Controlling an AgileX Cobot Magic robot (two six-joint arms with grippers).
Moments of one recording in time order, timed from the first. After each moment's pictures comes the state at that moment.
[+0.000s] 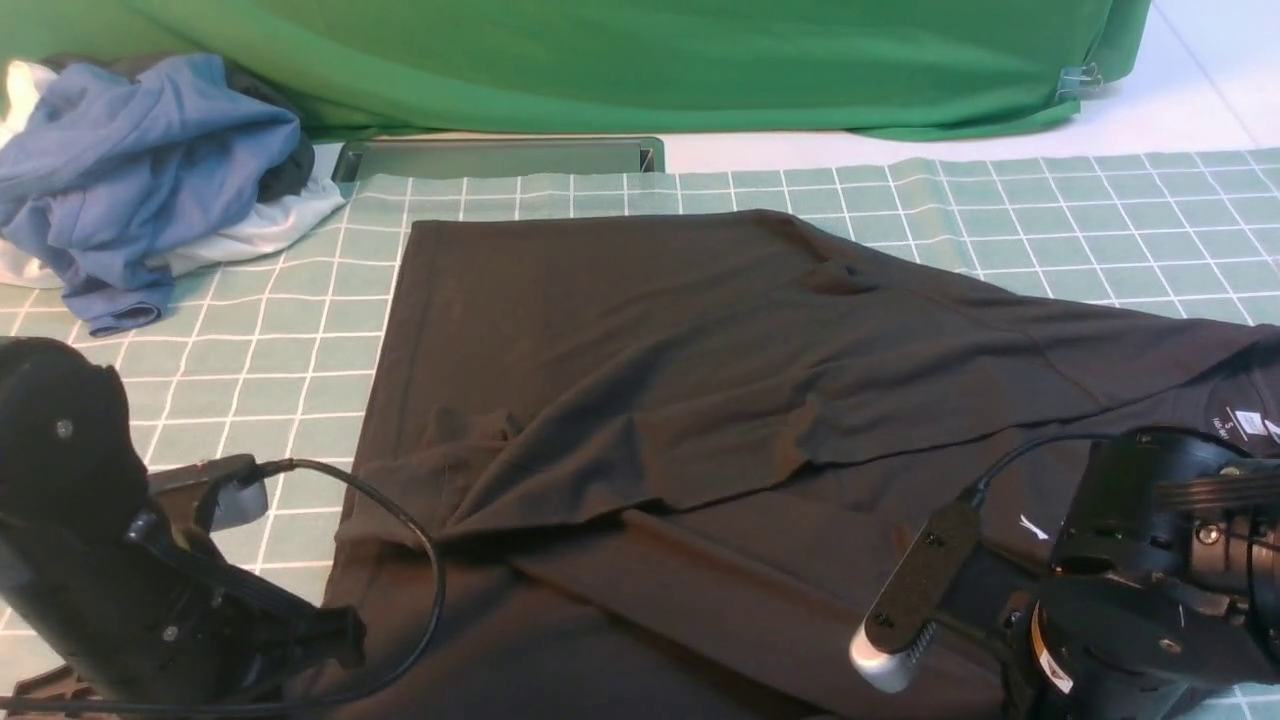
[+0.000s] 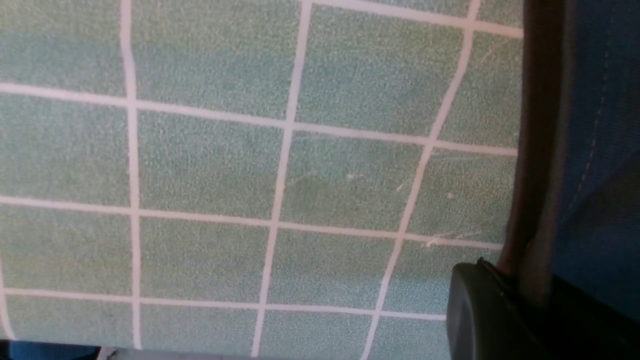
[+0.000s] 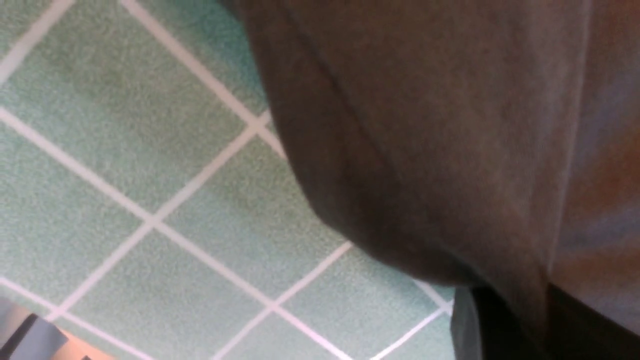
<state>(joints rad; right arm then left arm) 0.81 1.52 -0.78 -0.27 1.00 0.20 -0.23 1.32 -0.70 -0.15 1.05 -0.27</state>
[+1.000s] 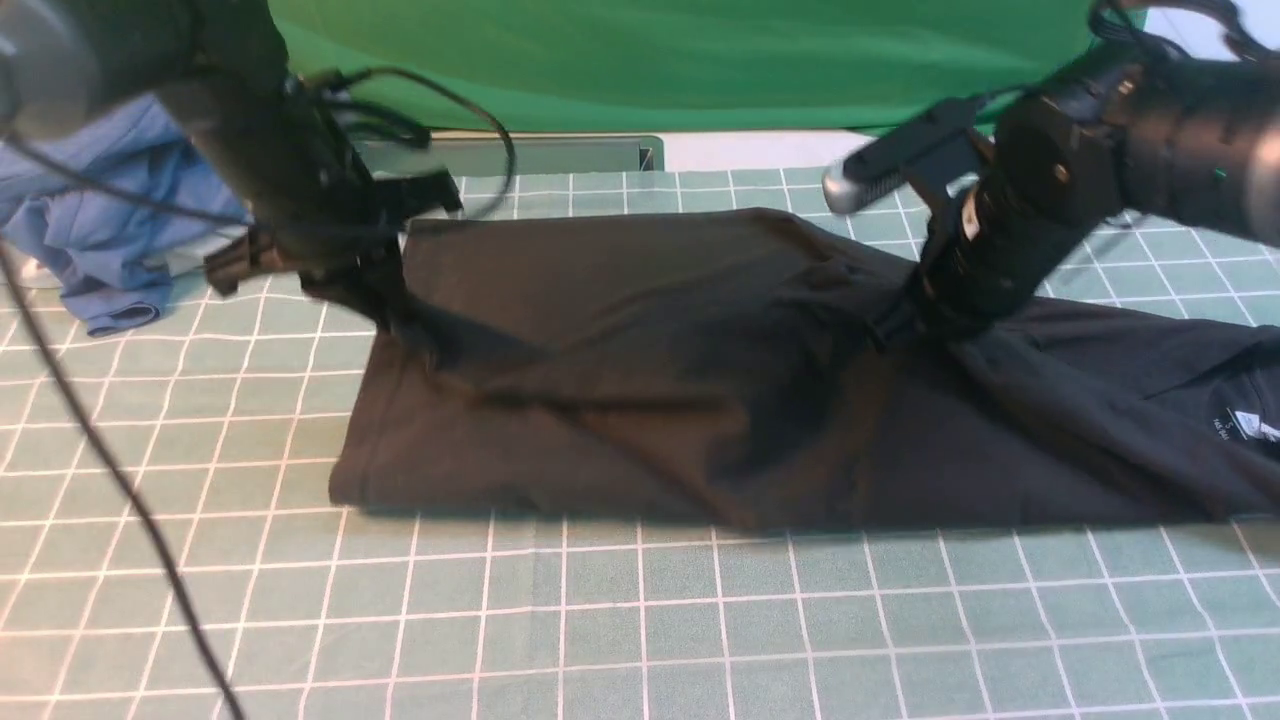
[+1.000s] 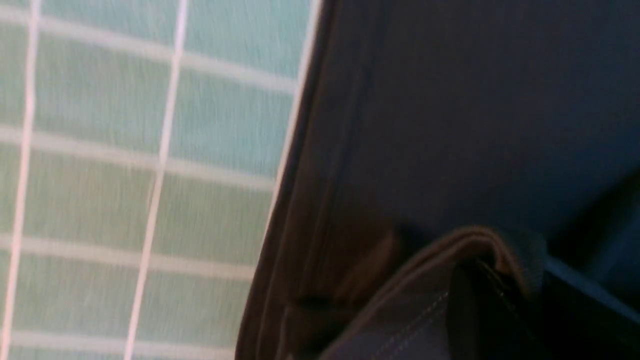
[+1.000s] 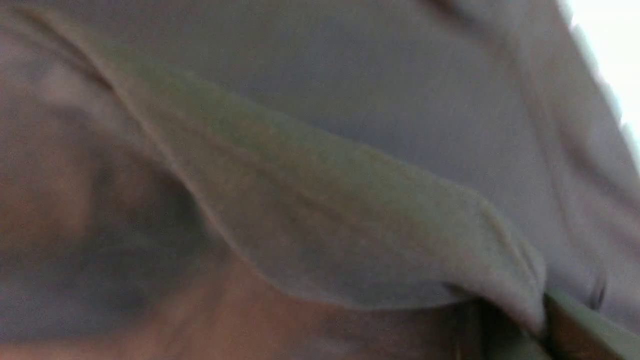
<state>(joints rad) 0.39 1.90 -1.45 -0.27 0.77 0.14 -0.10 2.00 -1.72 -0.21 1.11 -0.28</state>
